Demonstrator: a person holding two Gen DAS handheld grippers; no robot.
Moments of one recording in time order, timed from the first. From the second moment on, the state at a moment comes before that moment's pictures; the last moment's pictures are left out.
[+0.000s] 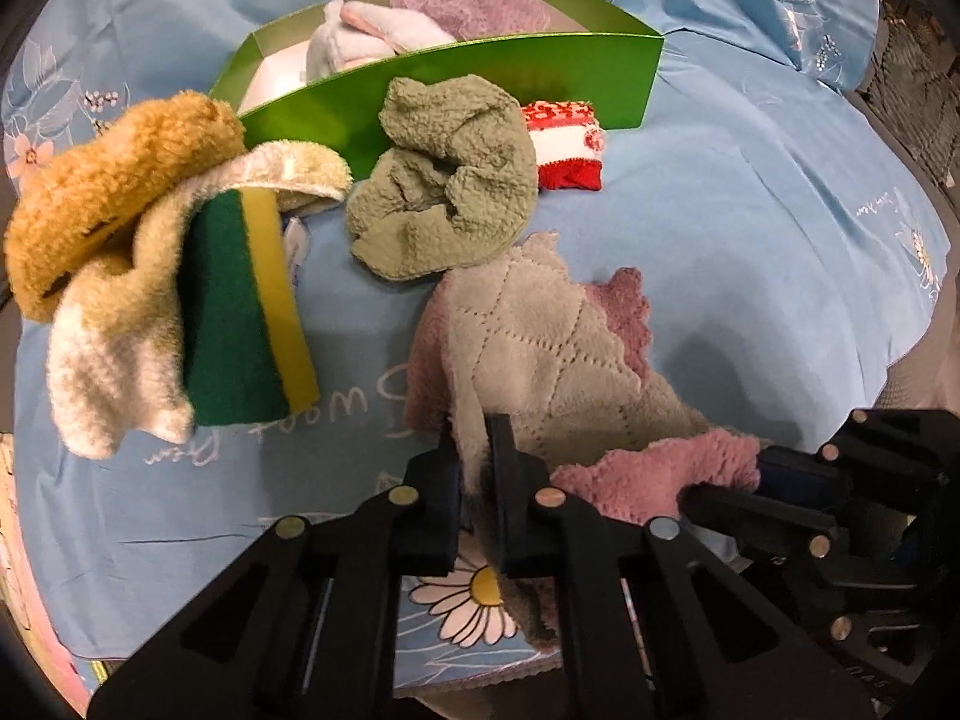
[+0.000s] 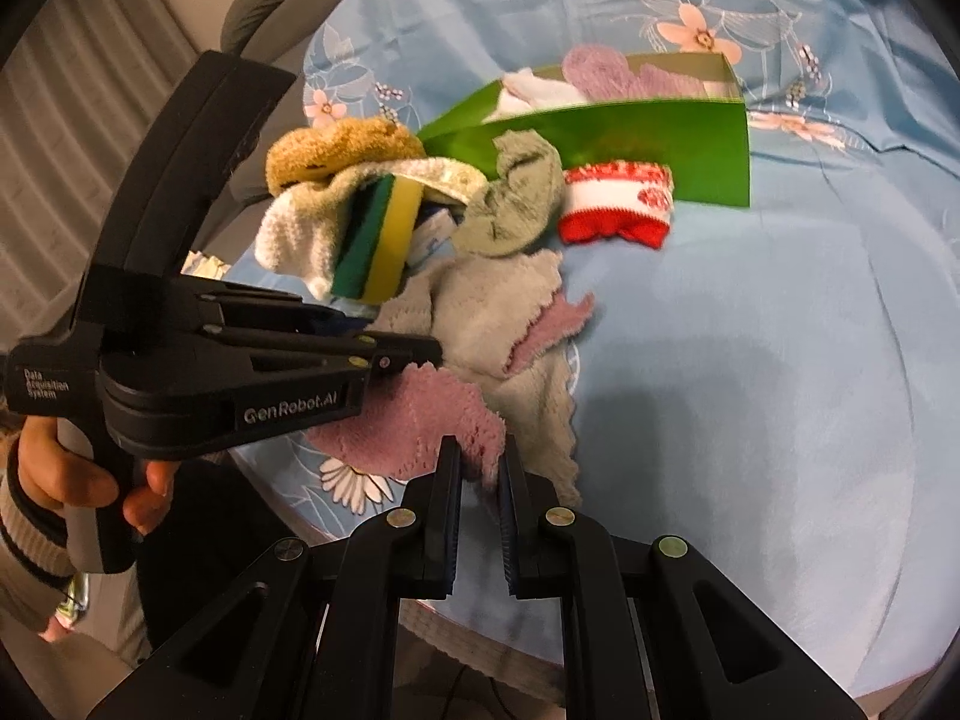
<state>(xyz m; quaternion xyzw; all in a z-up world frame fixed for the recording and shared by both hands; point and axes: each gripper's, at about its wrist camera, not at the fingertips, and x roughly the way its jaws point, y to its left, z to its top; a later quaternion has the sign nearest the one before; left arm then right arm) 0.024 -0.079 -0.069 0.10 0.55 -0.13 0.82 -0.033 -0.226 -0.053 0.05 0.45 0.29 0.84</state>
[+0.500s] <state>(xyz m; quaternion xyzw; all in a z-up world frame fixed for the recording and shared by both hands) 0.015 -0.024 -0.055 0.07 0.56 -0.08 0.82 -0.036 -0.174 -0.026 0.02 0.42 0.36 0.84</state>
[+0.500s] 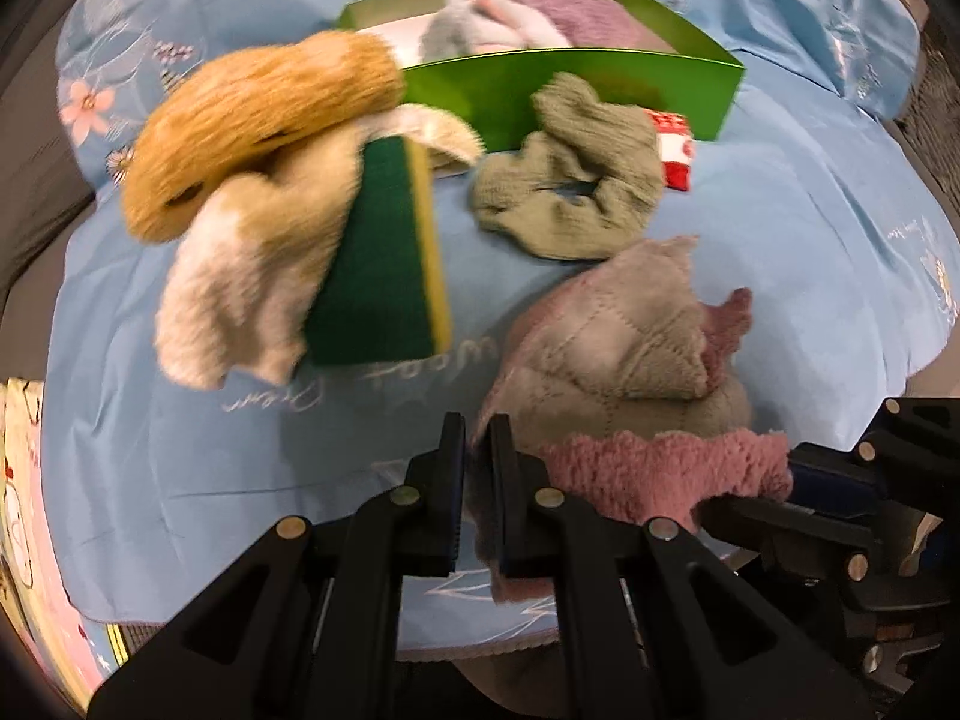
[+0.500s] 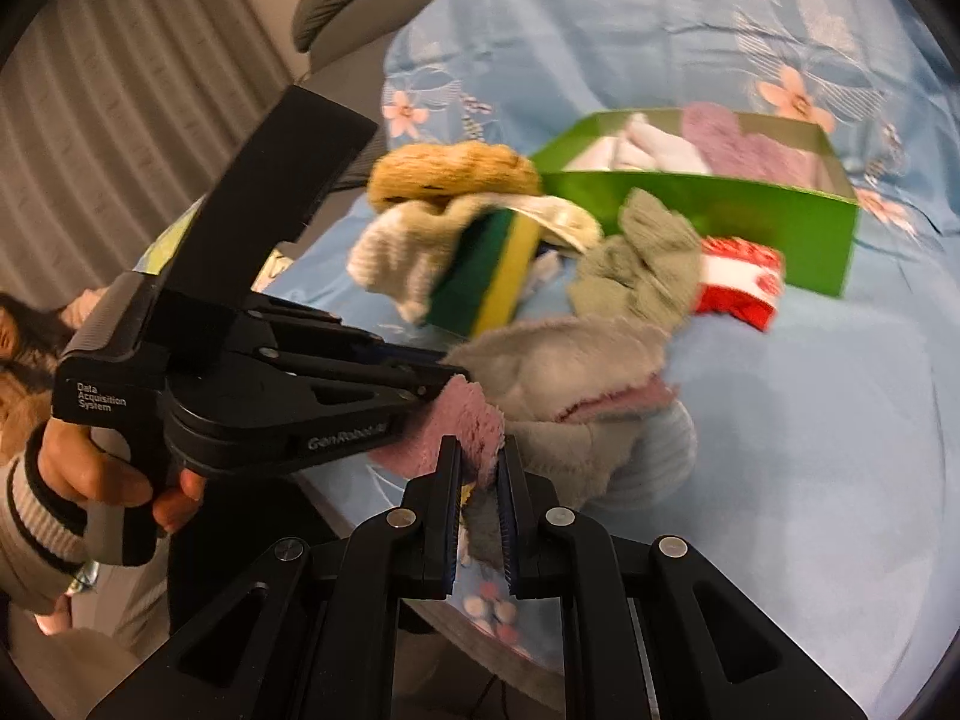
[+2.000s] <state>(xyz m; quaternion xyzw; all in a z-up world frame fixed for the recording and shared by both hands) 0.033 0.066 0.097 -0.01 0.47 -0.02 0.88 -0.018 -0.069 0.120 -0.09 0.24 0.45 0.85</state>
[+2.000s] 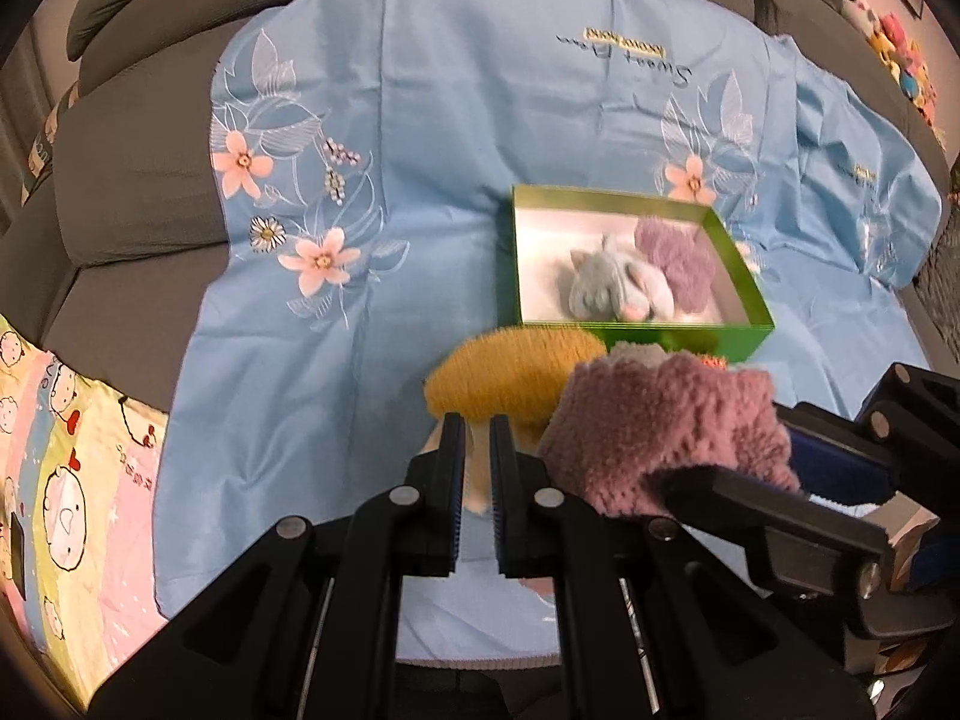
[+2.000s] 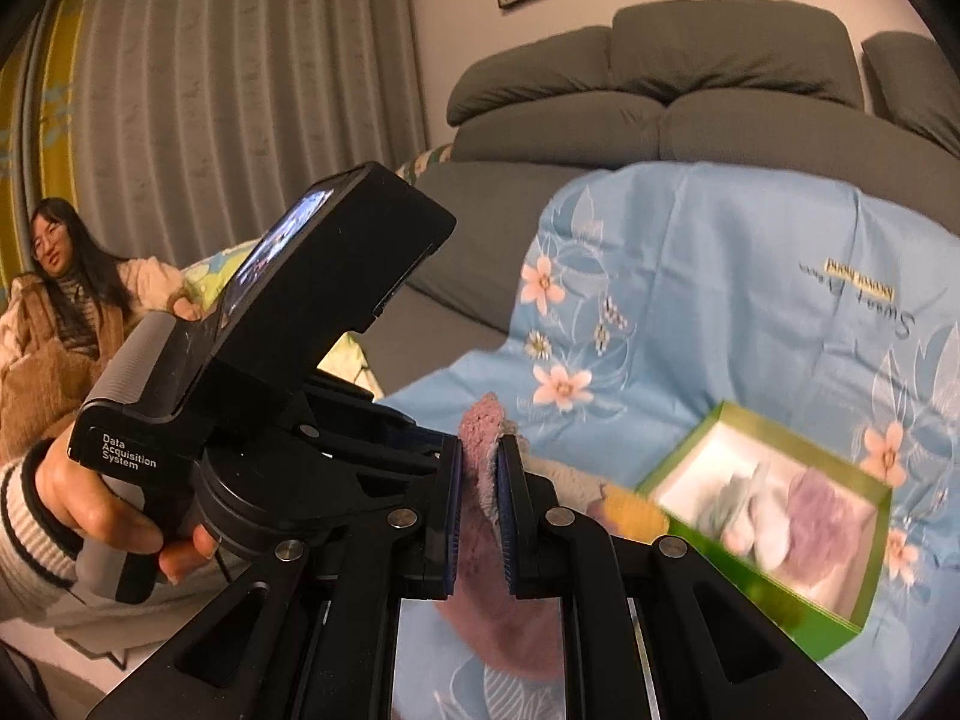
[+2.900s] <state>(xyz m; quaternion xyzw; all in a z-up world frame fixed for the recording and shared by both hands) 0.225 0.007 0.151 -0.03 0.45 -0.07 0.89 0.144 -0.107 0.200 -0.06 0.19 0.35 0.92</state>
